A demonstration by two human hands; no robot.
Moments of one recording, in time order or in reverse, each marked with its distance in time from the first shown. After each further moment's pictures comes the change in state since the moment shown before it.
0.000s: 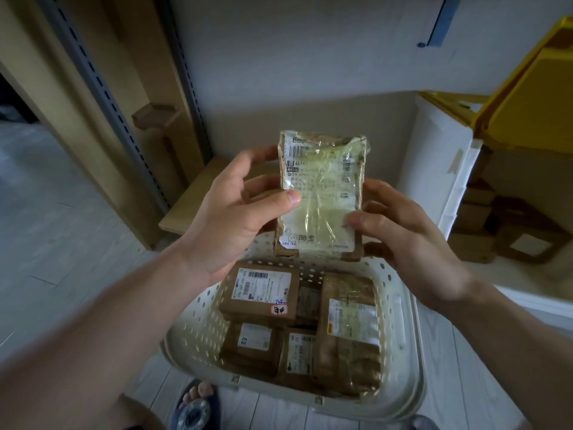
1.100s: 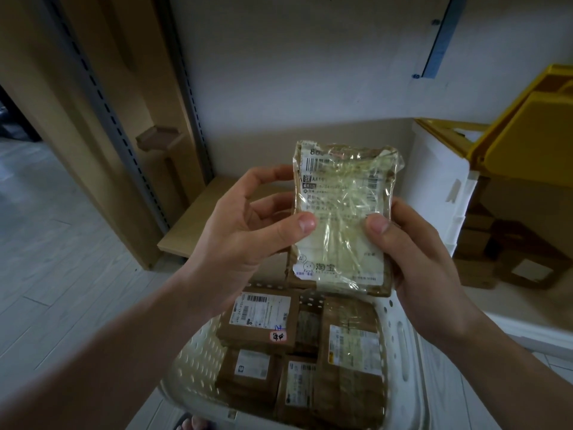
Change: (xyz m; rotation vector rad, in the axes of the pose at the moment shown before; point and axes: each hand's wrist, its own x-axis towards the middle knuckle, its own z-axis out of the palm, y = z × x) left_hand 0.002 0.010 0.006 -0.171 -0.118 0.104; right_hand -0.003 -0.013 0.012 0.226 0.060 -0.140
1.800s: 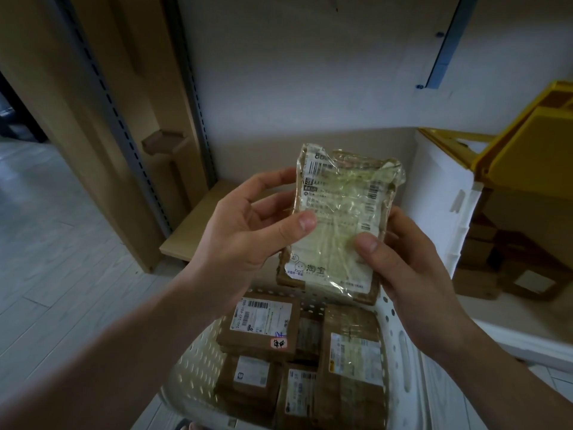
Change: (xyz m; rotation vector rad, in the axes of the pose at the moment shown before) left_hand -0.001 0.004 0.000 -0.043 0.006 0.019; right_hand -0.001 0.007 0.006 -0.033 -0.022 -0.041
